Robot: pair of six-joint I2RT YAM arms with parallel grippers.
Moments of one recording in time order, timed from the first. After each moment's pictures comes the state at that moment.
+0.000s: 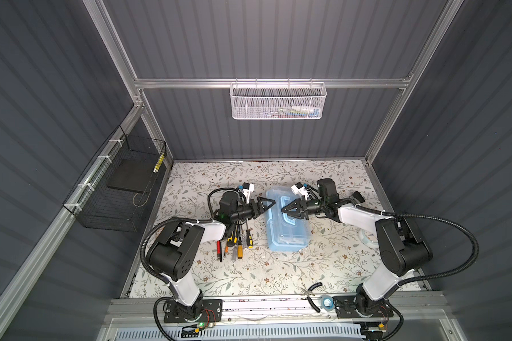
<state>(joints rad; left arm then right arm) -0.47 1.71 0.73 0.74 0.75 -1.00 0.33 1.70 0.92 0.12 -1.17 0.79</state>
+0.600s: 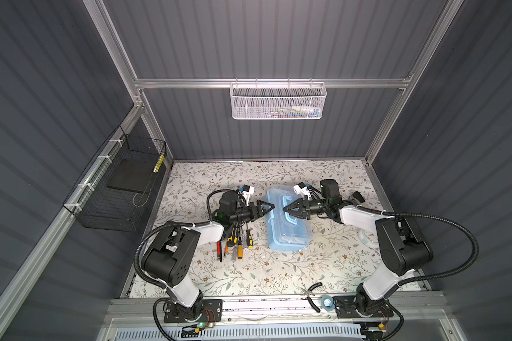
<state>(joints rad) -0.47 1.65 0.72 0.57 0.74 -0.89 0.31 1.70 0.90 0.18 -1.20 0.83</state>
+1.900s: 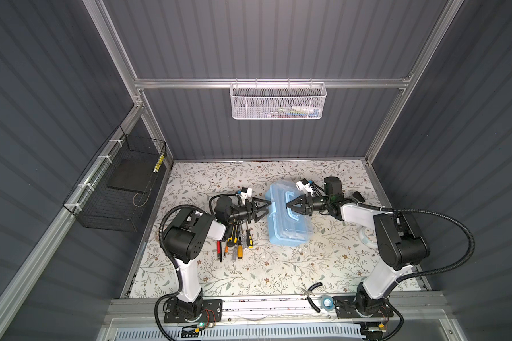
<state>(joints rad) -0.41 1.90 0.70 1.21 0.96 -1.47 0.26 1.75 0.92 0.25 -1.27 0.83</state>
